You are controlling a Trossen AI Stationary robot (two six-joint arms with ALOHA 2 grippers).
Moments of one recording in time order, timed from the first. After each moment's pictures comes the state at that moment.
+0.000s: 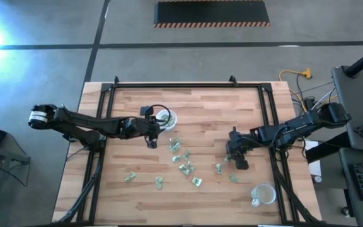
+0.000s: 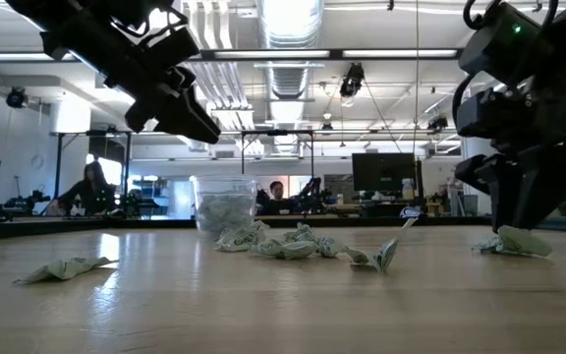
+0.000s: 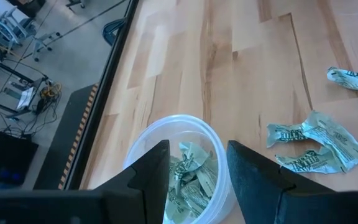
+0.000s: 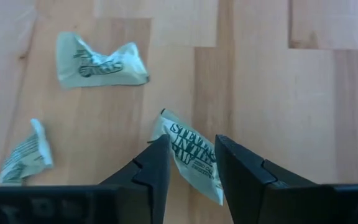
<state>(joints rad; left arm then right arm) -0.02 1.19 0.63 -0.01 -0.43 0.32 0.14 1.21 0.39 -0.21 -0.10 0.15</state>
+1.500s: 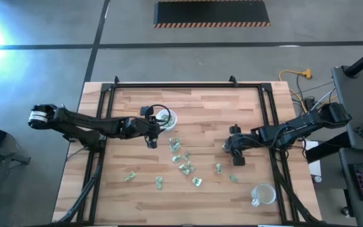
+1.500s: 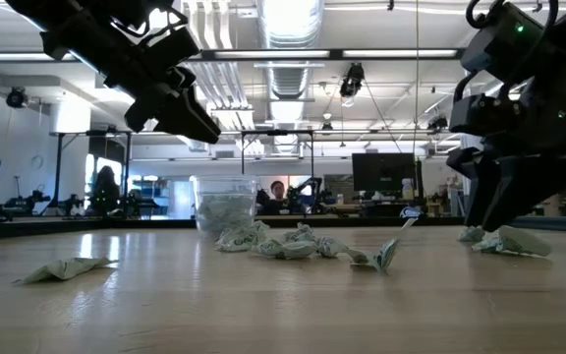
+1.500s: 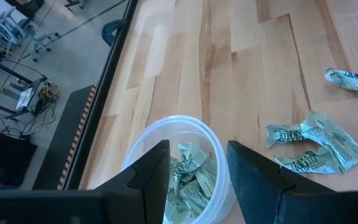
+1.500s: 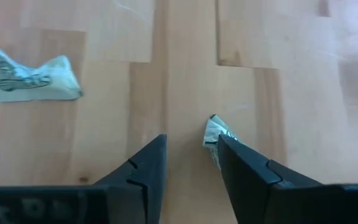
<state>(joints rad) -0.02 1.19 0.63 -0.01 -0.42 0.32 0.14 1.20 0.37 -0.16 0.10 0.10</state>
